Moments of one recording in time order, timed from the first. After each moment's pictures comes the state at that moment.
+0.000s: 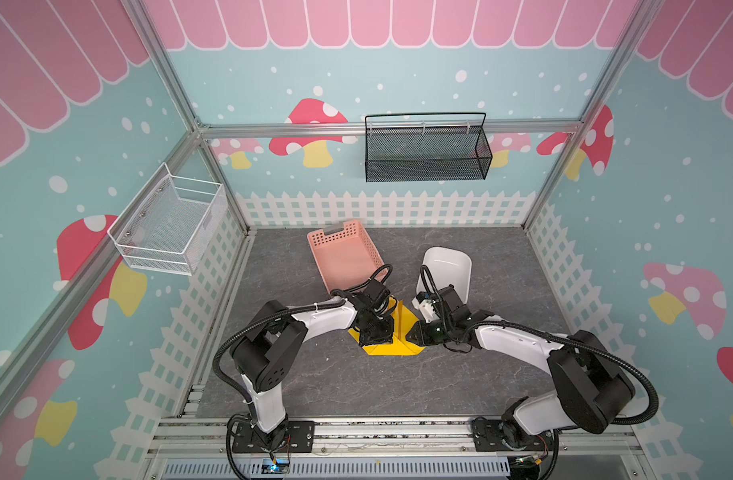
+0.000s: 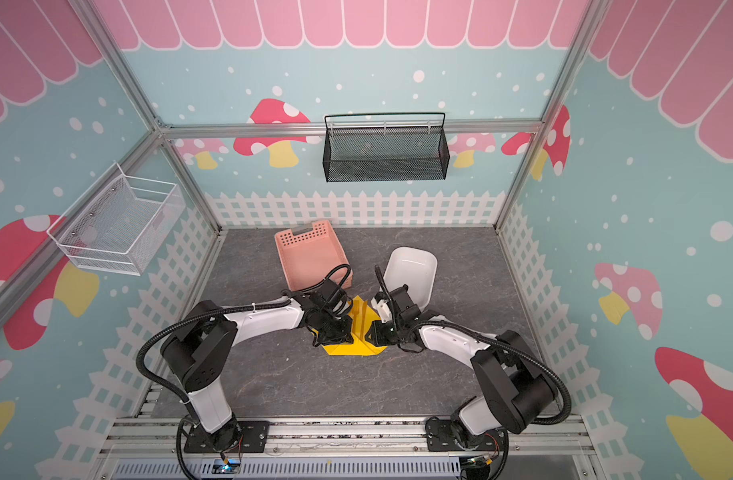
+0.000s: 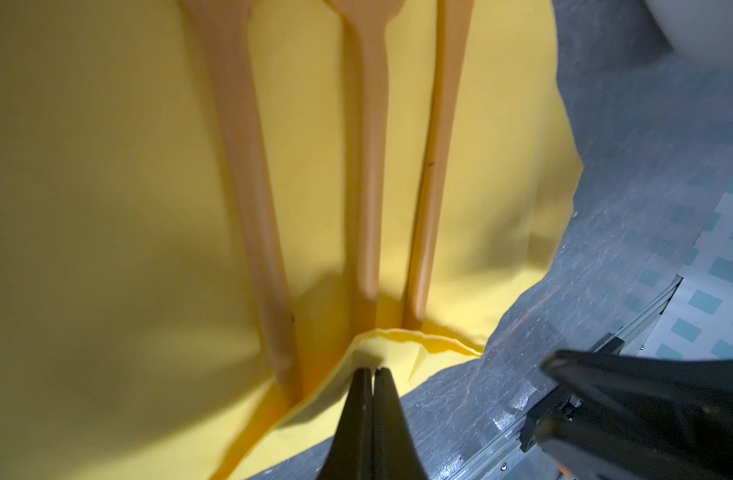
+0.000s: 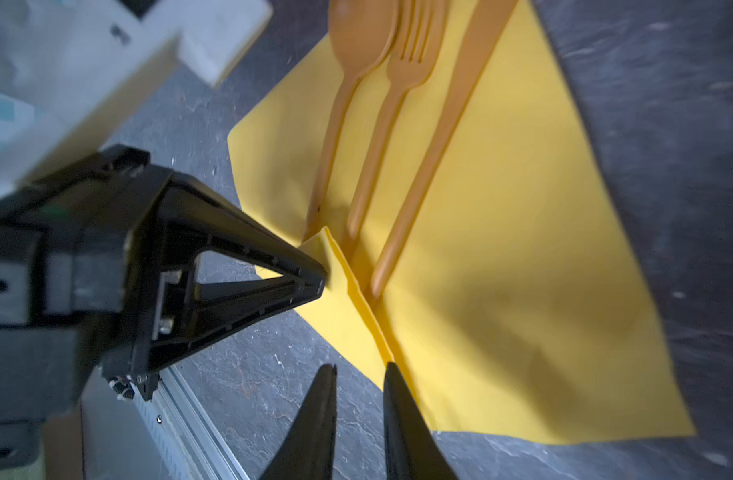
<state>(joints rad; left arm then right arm) -0.70 1.83 1.10 -0.50 0.41 -0.76 0.56 1.45 0.73 -0.26 -0.41 0.46</state>
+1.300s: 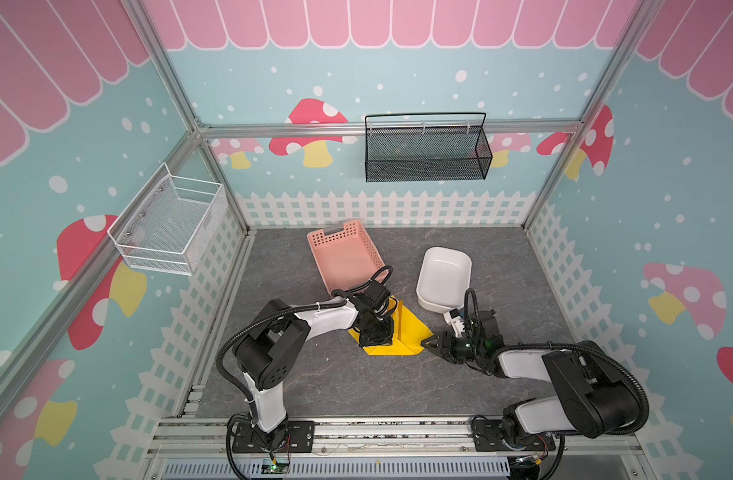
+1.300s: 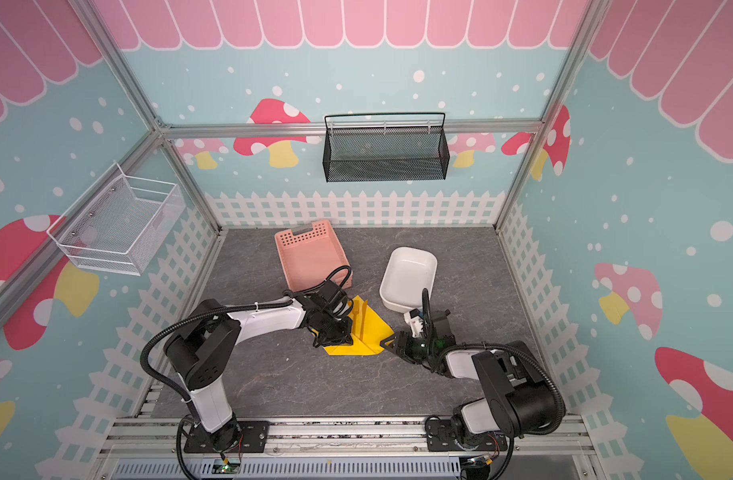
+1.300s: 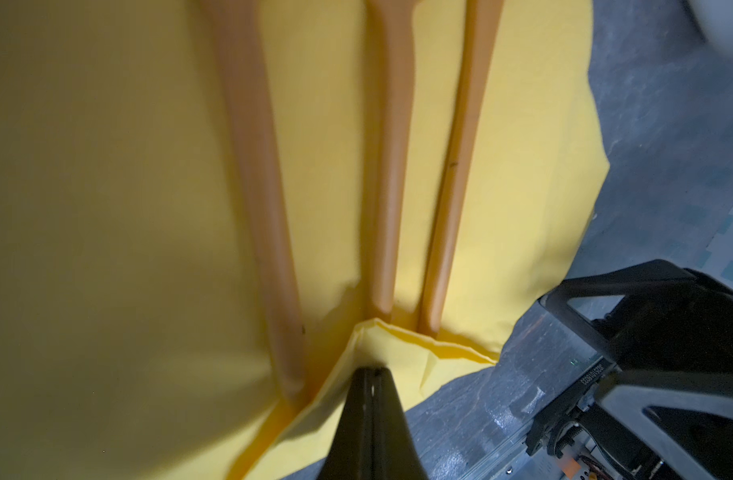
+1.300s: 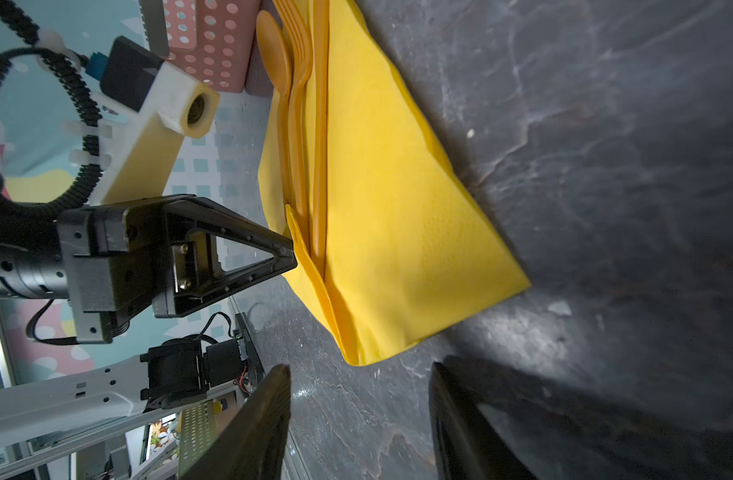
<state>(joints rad) -0.70 1.84 1.10 -0.50 0.42 -0.76 0.30 1.44 0.26 0.43 -0.78 0.82</state>
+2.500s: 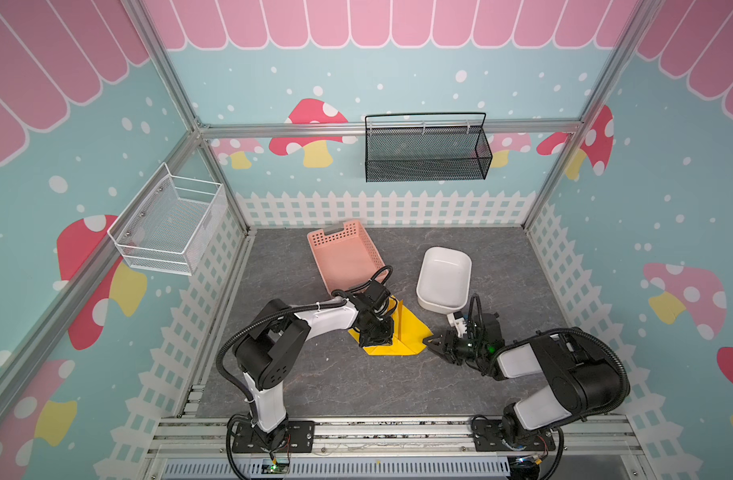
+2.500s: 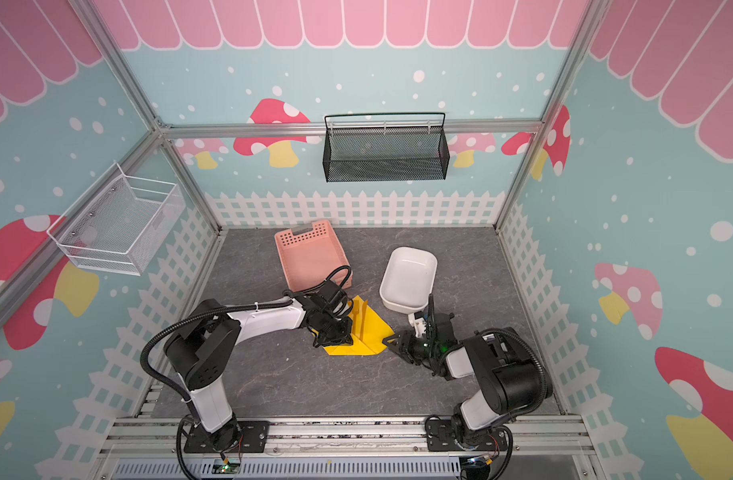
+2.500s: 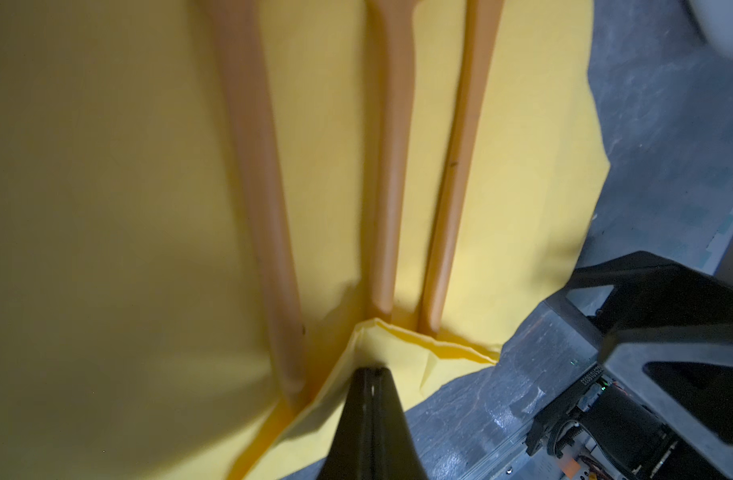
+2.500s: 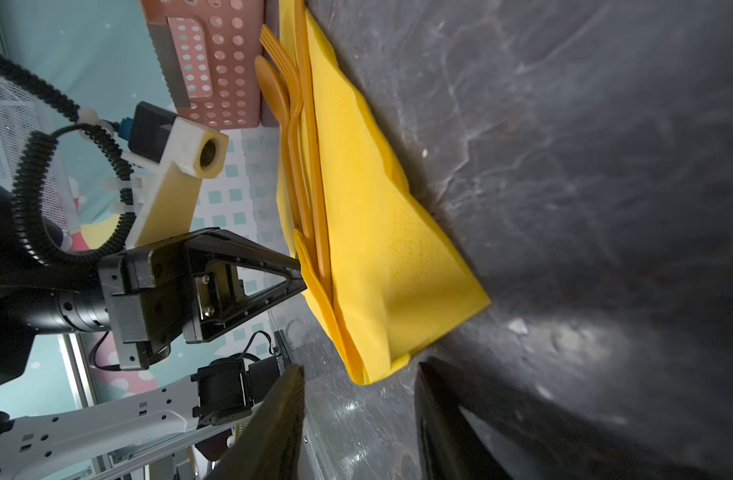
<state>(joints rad) -0.70 1.84 1.10 -0.50 0.42 -0.76 0.26 1.52 0.23 0.59 -0.80 0.95</state>
